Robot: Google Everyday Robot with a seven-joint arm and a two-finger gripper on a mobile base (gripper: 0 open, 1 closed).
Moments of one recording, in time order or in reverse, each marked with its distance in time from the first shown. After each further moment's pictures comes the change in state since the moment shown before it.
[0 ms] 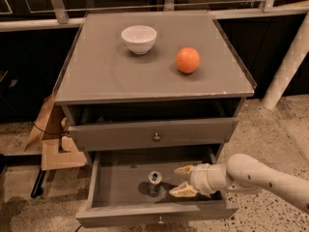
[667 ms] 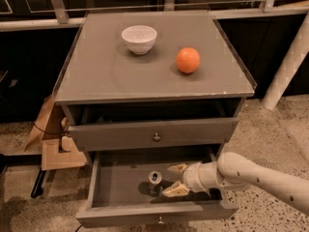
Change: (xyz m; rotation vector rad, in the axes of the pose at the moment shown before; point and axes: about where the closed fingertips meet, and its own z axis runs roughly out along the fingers) arm -0.002 -0.005 0.034 -0.041 -0.031 0.001
